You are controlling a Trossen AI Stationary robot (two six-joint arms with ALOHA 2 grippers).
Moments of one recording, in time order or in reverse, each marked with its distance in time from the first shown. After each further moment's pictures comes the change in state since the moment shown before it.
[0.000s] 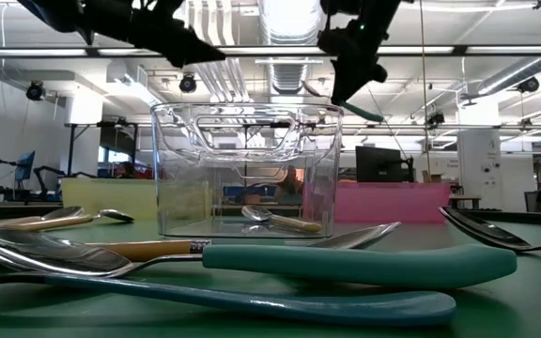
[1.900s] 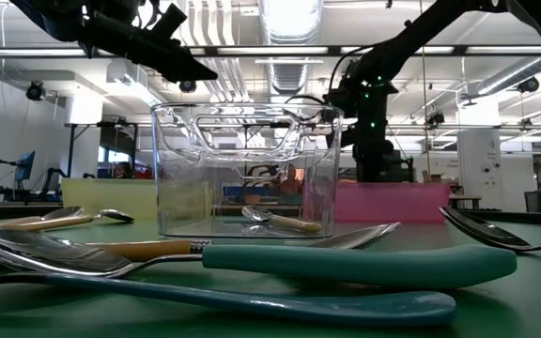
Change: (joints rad) left arm 0.161 0.001 -0.008 -0.051 0.123 -0.047; right arm -0.300 0.288 -0.153 0.043 -0.122 -0.698
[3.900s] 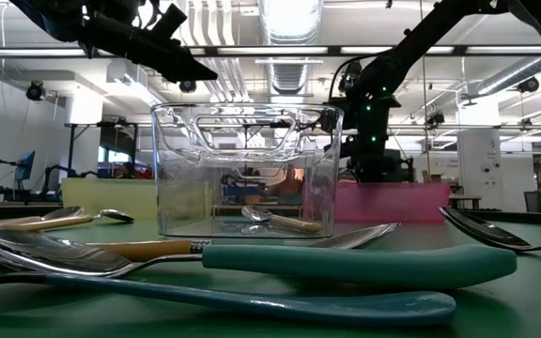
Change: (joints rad) left arm 0.000 0.001 0.000 0.001 0.000 0.000; right arm 0.034 0.000 -0.124 0.182 -0.014 -0.076
